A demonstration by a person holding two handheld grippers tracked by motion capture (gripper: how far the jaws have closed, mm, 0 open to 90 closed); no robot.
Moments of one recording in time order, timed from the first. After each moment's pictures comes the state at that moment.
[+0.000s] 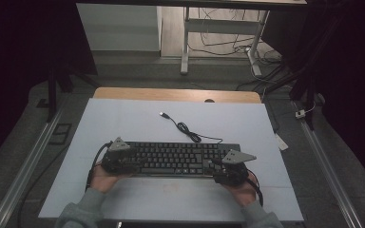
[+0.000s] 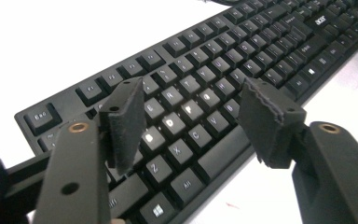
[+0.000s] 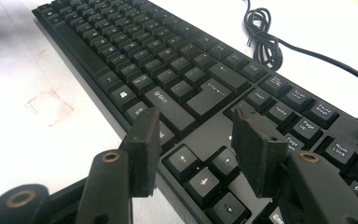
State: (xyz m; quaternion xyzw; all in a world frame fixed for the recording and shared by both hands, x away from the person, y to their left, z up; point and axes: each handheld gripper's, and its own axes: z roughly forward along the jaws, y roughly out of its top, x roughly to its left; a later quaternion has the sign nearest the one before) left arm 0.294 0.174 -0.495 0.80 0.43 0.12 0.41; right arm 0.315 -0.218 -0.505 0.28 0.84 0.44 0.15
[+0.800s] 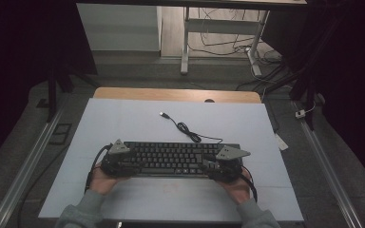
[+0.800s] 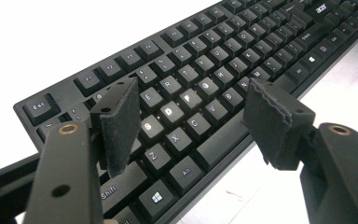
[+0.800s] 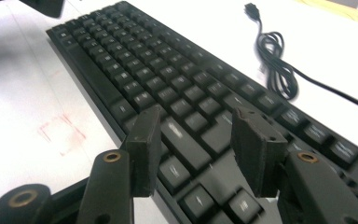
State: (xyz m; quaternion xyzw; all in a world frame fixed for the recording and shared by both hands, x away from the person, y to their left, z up) left arm 0.292 0.174 -0.499 0.81 0.42 0.13 0.40; right arm 0.321 -0.196 -0.495 0.26 0.84 0.46 0.14
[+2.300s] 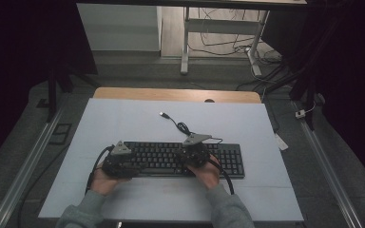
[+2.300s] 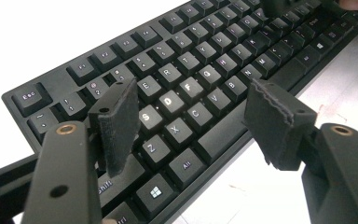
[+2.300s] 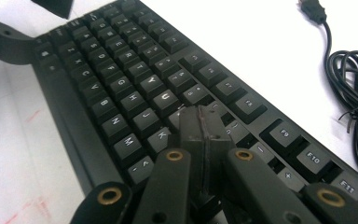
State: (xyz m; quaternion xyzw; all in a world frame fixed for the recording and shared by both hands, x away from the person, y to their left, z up) left arm 0.292 0.172 -0.505 0.81 0.42 0.12 0.39; right arm 0.366 -0.106 -0.509 0.26 0.87 0.41 0.11
